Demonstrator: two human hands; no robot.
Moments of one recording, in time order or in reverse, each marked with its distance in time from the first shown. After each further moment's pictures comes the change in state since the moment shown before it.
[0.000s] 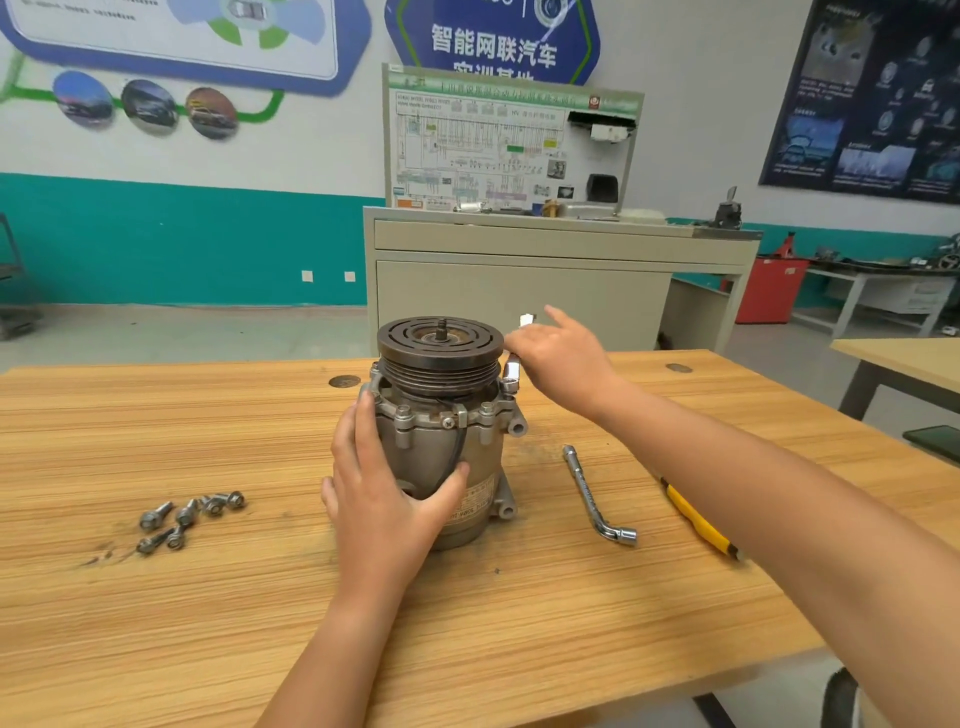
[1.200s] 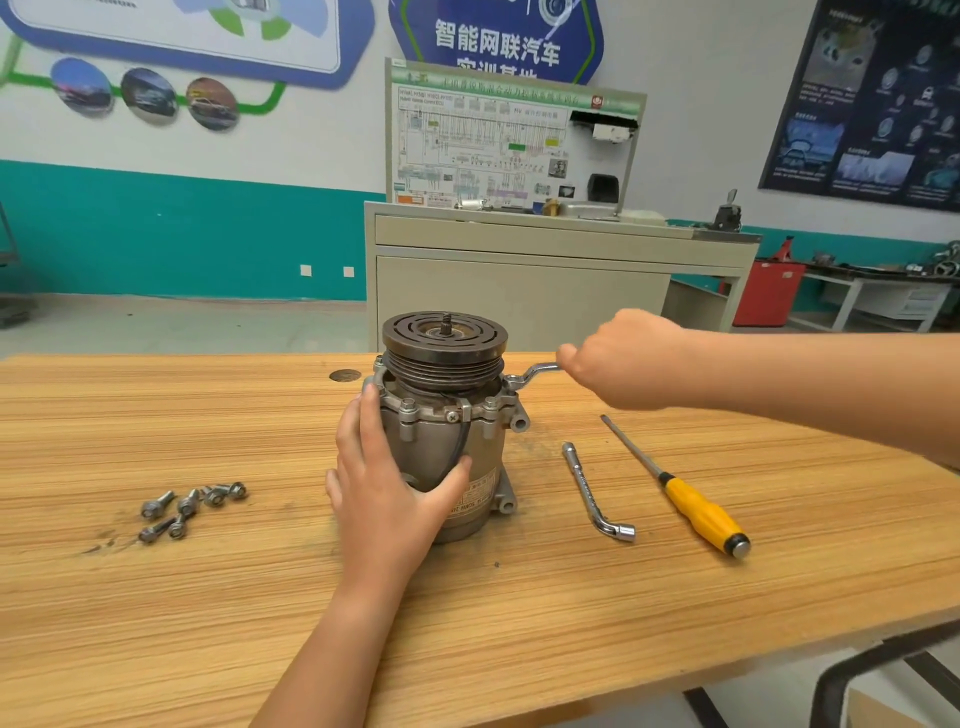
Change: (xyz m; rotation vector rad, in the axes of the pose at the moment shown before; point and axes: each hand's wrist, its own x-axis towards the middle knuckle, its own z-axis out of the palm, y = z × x) left_hand 0.000 -0.003 0.002 0.004 0.004 -0.003; right_hand -0.025 0.002 -0.081 -0.514 -0.550 -0.185
